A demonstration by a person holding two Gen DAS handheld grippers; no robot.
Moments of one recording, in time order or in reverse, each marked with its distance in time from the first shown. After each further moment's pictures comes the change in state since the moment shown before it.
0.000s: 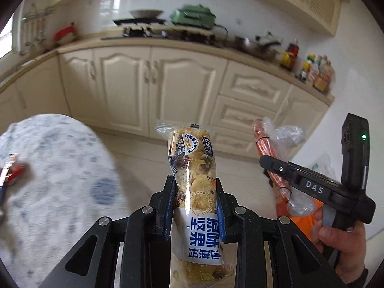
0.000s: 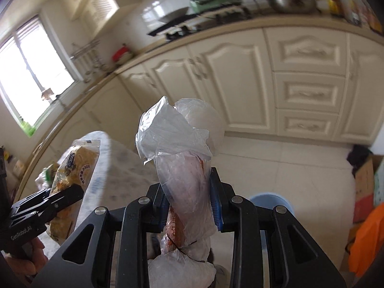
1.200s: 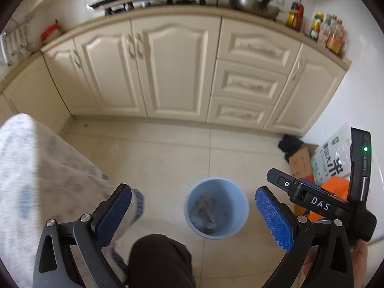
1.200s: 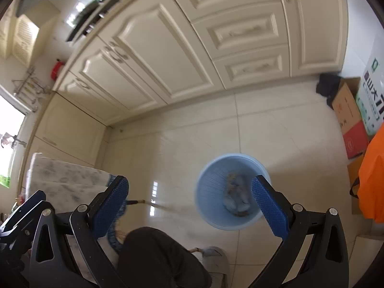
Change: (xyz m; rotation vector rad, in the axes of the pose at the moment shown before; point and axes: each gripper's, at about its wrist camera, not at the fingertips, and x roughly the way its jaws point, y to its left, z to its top) left arm 0.166 -0.075 0.052 0.084 0.118 0.107; right arm 0.041 -0.117 -0.037 0.284 0.076 -0.135
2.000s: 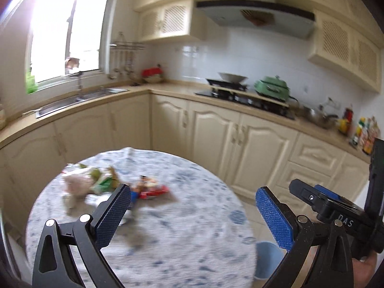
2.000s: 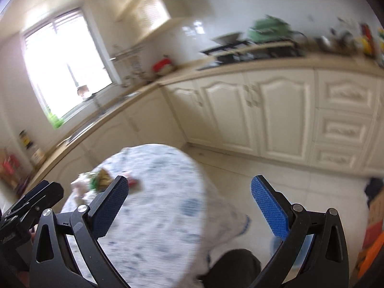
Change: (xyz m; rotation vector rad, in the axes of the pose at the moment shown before) left arm -0.353 0.163 -0.222 -0.340 -0.477 0.305; right arm -0.136 0.324 -0.073 -0.529 -0.220 0.334
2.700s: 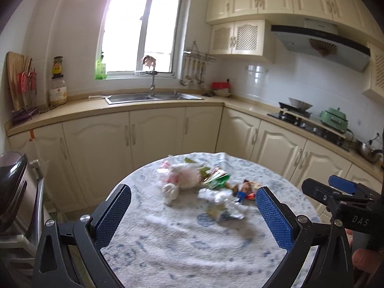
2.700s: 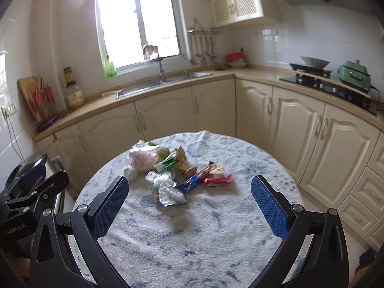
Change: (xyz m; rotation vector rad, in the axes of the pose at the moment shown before) left arm -0.099 0.111 -0.085 -0.183 -0.077 0.303; right arm 0.065 0.185 -0.040 -0.351 0.110 0.193
